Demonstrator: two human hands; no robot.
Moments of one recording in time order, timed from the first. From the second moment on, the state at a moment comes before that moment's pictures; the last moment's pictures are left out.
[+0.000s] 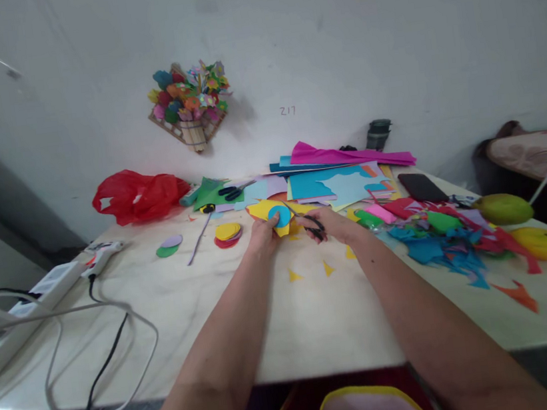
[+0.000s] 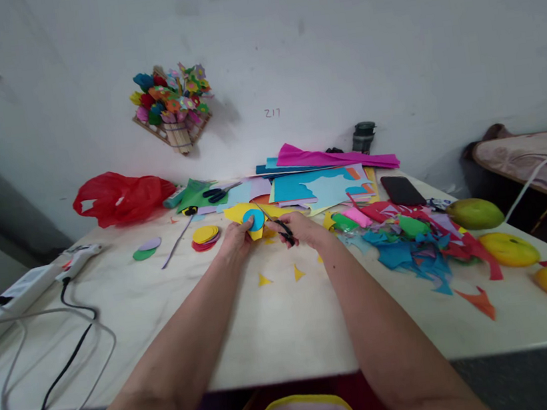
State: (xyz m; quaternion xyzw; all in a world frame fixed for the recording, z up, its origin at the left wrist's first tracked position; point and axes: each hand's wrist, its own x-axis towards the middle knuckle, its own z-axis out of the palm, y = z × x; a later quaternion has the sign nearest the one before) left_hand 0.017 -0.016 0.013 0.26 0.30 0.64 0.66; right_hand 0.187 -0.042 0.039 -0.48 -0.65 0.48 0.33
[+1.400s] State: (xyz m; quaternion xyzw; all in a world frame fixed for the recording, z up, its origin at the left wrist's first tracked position) left_hand 0.015 -0.017 0.007 0.31 0.28 0.61 0.67; right_hand 0.198 -0.046 0.046 -0.47 -0.66 0.49 0.31
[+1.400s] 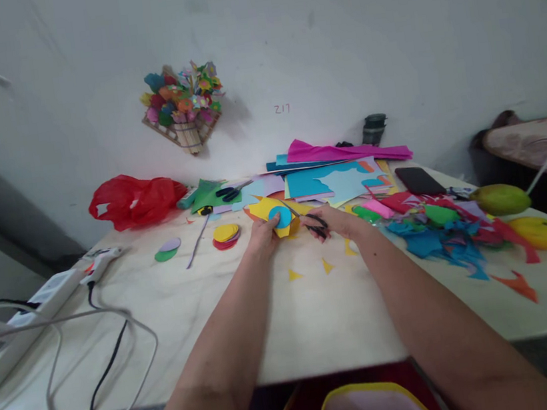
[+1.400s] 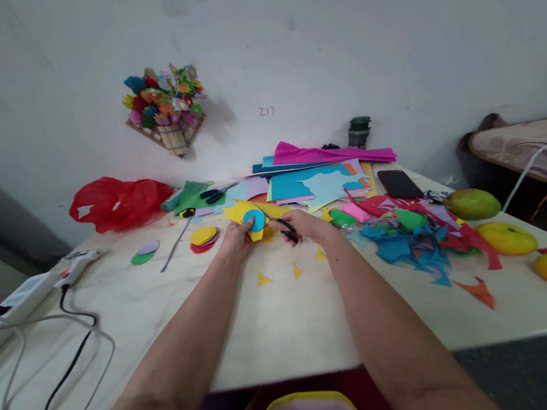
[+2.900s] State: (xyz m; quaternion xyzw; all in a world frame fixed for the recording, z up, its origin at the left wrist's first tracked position) left_hand 0.002 -0.021 0.017 0.33 0.36 0.55 0.67; right_hand 0.203 -0.042 0.039 -0.47 -0.65 0.52 0.29
